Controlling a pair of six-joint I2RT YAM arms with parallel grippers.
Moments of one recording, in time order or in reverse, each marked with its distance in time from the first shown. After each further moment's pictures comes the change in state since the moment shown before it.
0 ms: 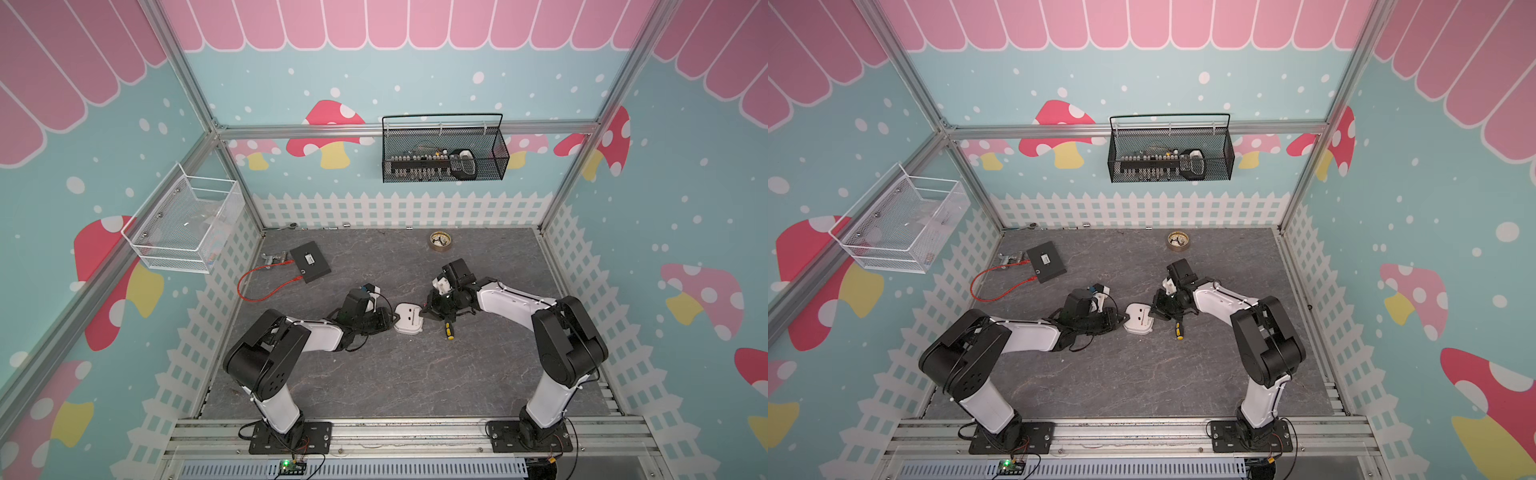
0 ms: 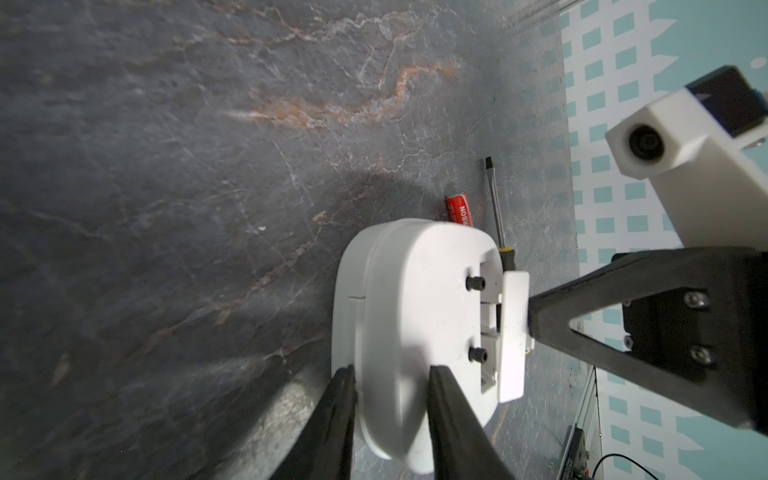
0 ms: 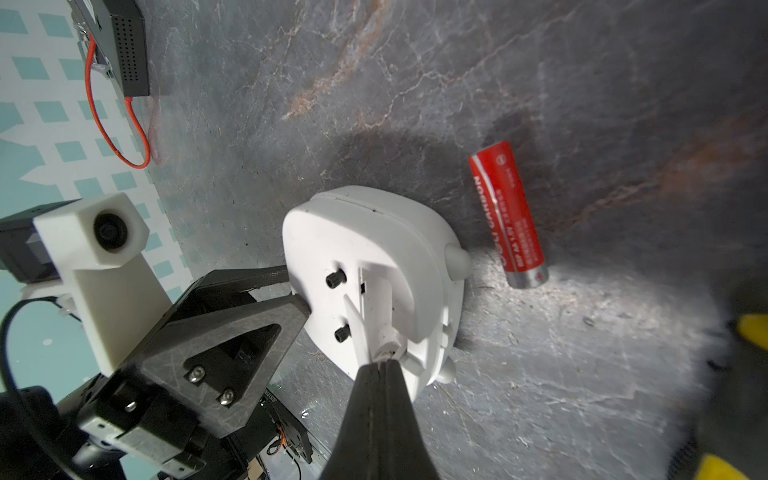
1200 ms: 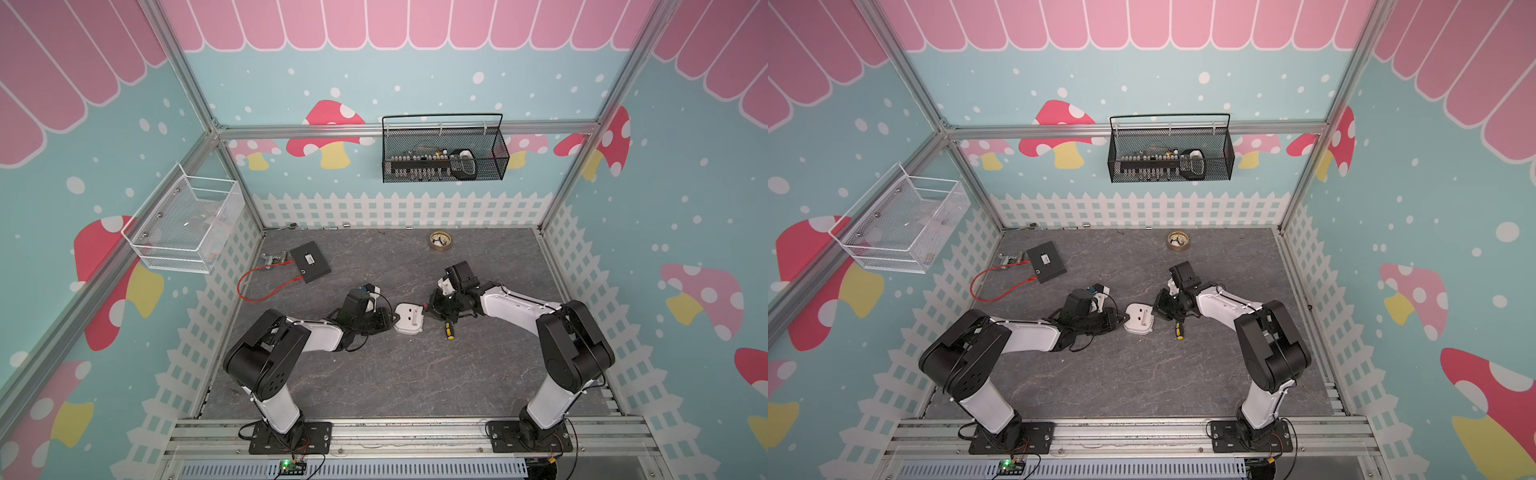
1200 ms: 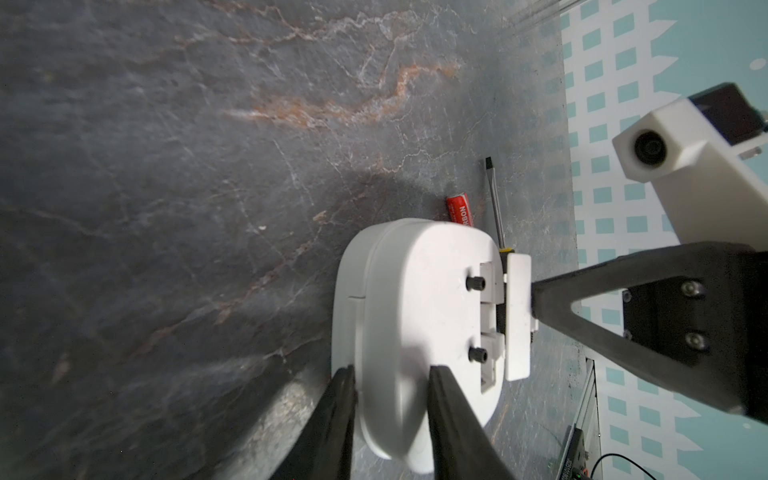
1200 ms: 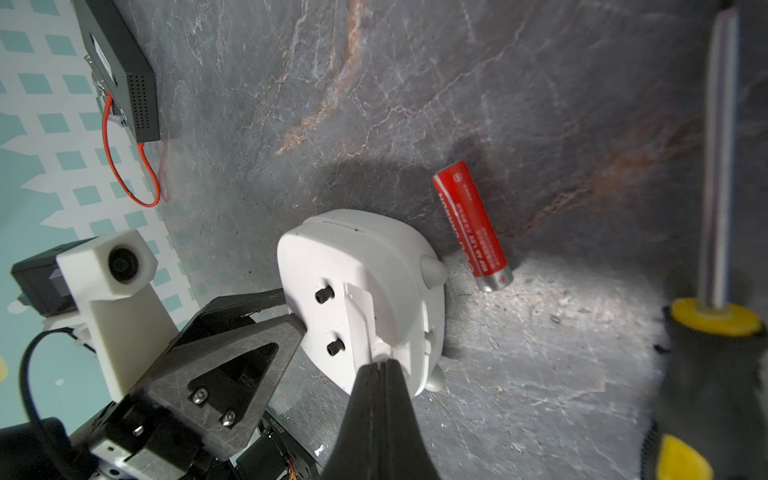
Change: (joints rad) left arm 0.000 0.000 0.000 0.000 0.000 0.000; right arm 0.002 -0.043 -0.057 0.067 0.072 0.085
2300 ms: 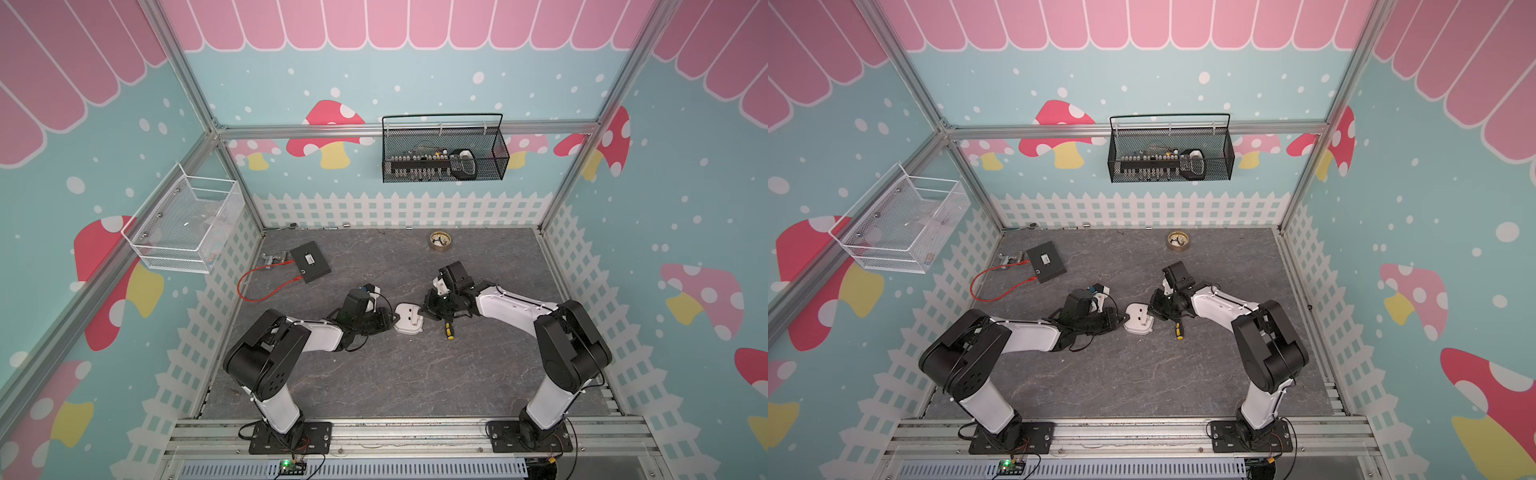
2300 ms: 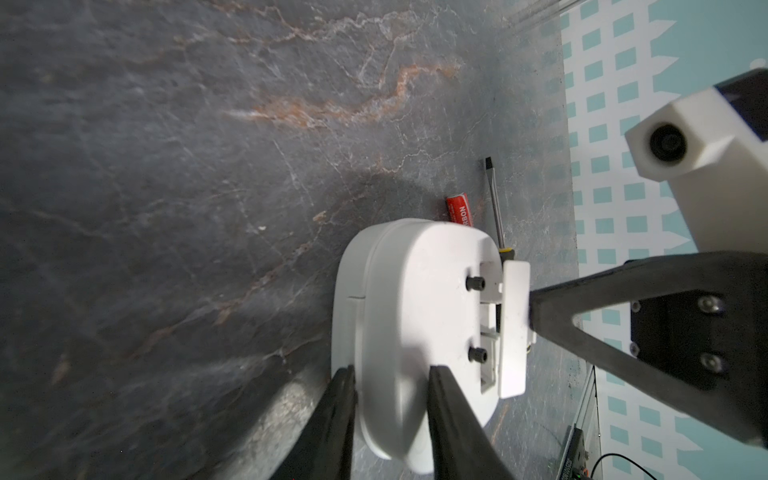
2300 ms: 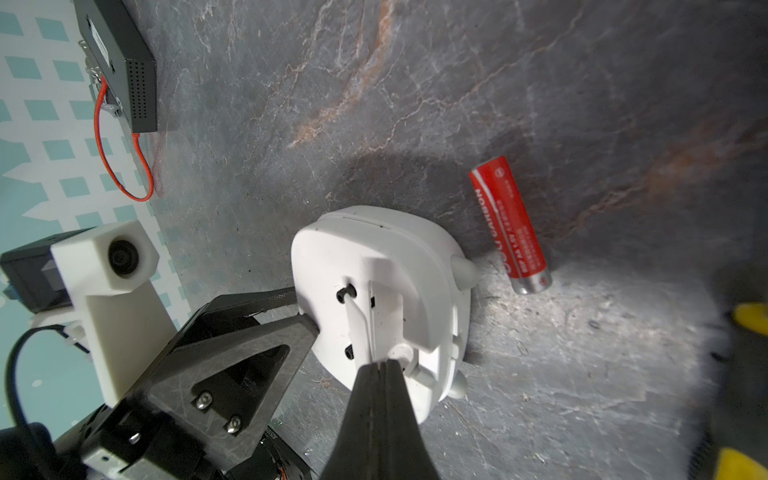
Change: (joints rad) left arm 0.000 0.000 0.000 0.001 0.000 0.000; right arm 0.042 0.008 0.026 -0.004 0.037 0.004
